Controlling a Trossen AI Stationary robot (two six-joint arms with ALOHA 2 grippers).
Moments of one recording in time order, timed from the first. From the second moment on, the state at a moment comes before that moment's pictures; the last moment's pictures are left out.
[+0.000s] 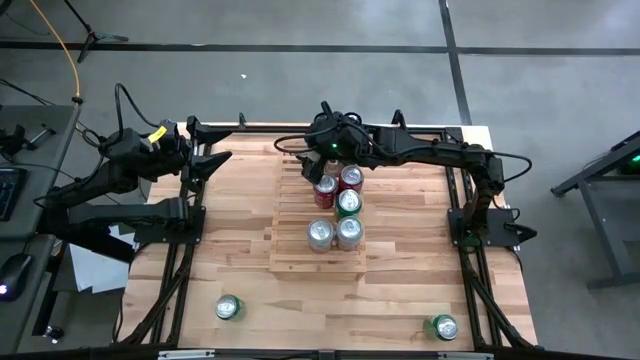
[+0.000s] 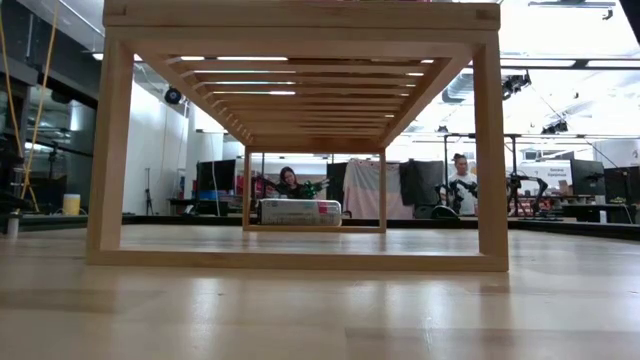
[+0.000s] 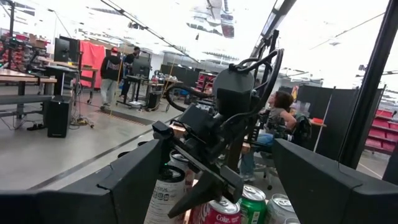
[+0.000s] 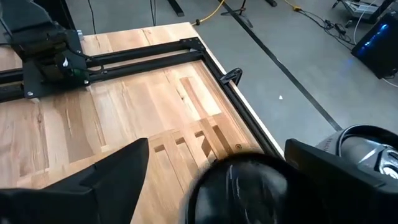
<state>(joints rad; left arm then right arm) 0.25 0.53 0.84 -0.09 0.01 -0.21 -0.12 1.85 1.92 -0.67 0.36 0.06</state>
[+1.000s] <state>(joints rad) 0.25 0.59 0.84 -0.09 -0.18 -0.38 -0.12 1.61 1.92 -0.54 0.36 0.09</state>
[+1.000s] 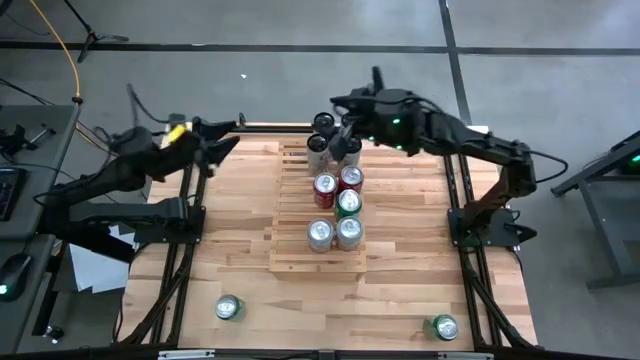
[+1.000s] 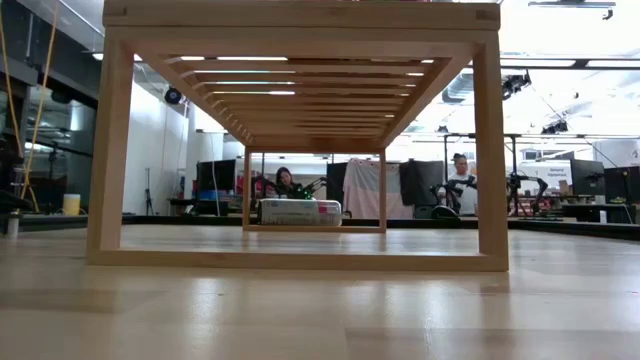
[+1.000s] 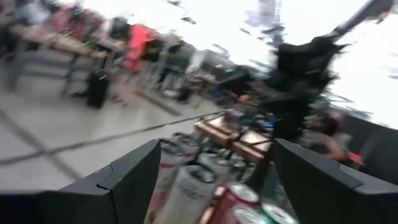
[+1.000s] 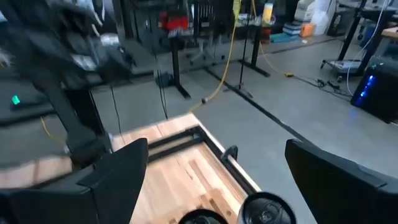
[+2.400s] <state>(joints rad) 0.84 1.82 1.29 -0.54 0.45 -0.33 0.08 1.54 1.92 -0.73 0.41 0.31</state>
